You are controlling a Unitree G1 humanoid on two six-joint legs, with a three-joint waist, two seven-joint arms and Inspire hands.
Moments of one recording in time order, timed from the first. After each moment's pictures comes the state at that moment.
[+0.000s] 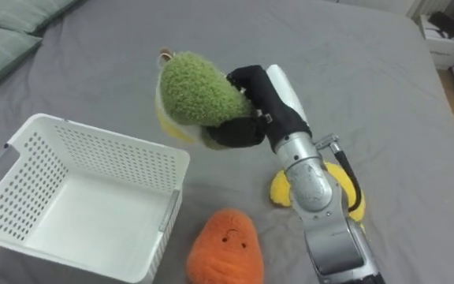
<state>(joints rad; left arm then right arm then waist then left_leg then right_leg) 0.13 0.18 0.07 1.12 -0.15 0.02 0.07 -0.18 -0.23 0.23 -0.07 -0.33 0.09 0.09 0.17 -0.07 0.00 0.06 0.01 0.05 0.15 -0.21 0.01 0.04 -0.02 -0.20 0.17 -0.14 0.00</state>
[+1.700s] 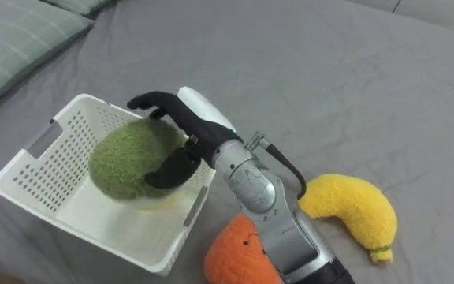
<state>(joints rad) 0.08 0.19 -0.03 1.12 -0.14 0.02 0.07 -0.25 -0.18 0.46 -0.04 -0.36 0.13 0.22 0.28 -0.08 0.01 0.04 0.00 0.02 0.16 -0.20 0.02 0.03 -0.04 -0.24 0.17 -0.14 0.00</state>
